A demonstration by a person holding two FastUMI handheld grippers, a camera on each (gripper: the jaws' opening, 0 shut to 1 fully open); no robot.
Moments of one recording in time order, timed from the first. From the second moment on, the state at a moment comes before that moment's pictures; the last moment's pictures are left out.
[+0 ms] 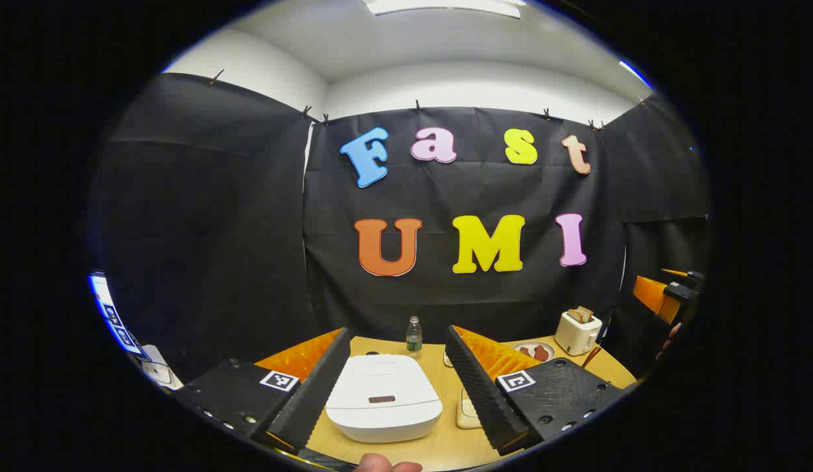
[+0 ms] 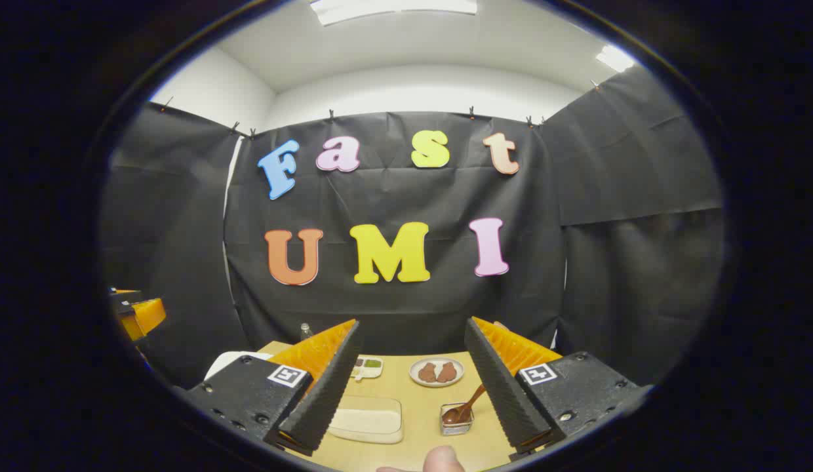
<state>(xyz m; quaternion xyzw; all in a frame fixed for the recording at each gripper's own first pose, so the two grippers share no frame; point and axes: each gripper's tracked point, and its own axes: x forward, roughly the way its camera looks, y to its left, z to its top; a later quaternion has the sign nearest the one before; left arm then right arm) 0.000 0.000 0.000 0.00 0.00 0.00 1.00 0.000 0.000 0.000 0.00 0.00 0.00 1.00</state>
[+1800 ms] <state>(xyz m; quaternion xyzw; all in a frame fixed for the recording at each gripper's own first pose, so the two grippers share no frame) 0.054 0.024 -0.119 -0.07 0.22 0.00 0.97 0.046 -0.045 -0.050 0.02 0.06 -0.02 1.00</state>
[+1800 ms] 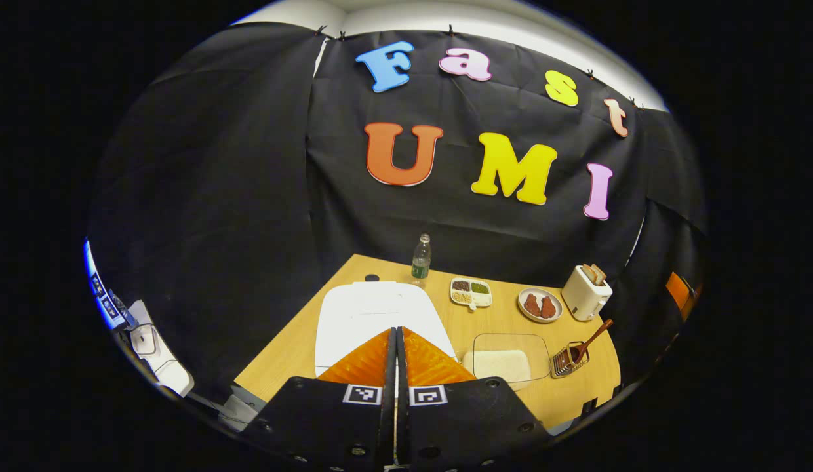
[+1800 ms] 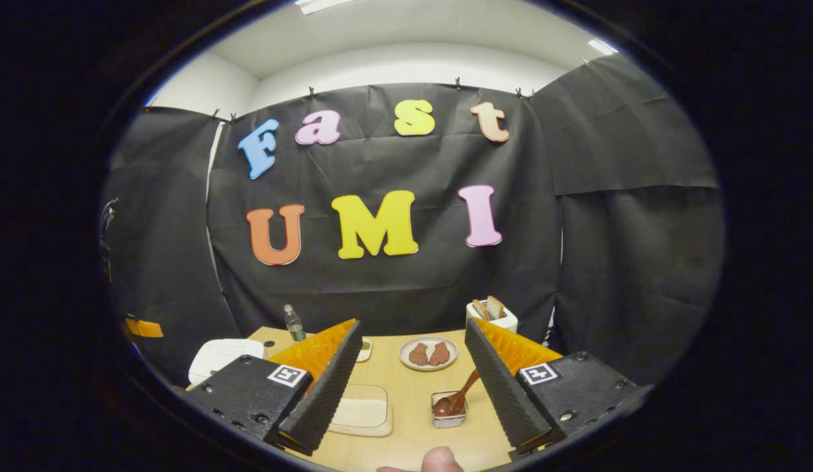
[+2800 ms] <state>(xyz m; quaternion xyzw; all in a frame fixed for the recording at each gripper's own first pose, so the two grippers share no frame) 0.130 0.045 -0.260 -0.17 0.39 0.00 0.91 0.081 -0.076 -0.142 0.02 0.17 -0.05 0.98</state>
